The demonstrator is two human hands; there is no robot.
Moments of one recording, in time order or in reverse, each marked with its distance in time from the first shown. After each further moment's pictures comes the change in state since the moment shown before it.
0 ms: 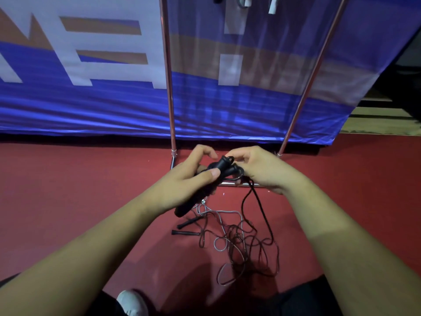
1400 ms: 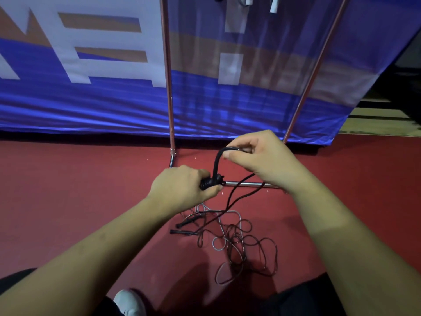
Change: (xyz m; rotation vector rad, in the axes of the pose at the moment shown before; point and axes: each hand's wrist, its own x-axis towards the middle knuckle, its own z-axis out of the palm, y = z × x) left_hand 0.016 -0.027 0.008 1.186 0.153 -0.165; right_hand -0.017 -0.033 0.000 -0.203 0.227 -0.176
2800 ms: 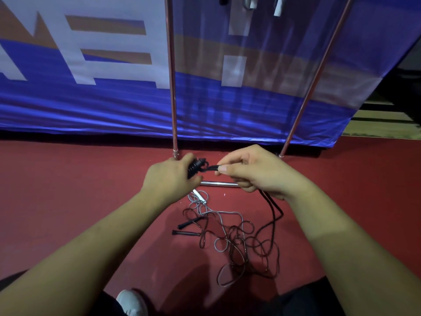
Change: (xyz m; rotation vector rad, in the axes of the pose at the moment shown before) left_hand 0.004 -0.029 0.002 -0.032 0.130 -0.148; right_hand 0.000 0.009 0.015 0.306 -0.306 0.204
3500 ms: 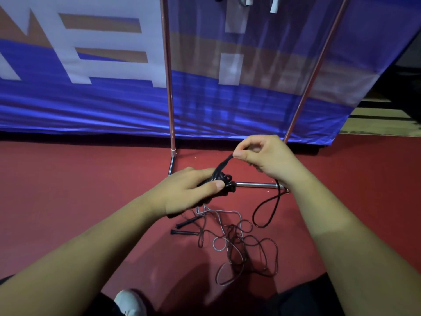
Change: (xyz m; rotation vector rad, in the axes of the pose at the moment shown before) left_hand -0.016 0.022 -0.023 -0.762 -0.361 0.382; right_hand 0.013 0.023 -0.037 -0.164 0.387 -0.102
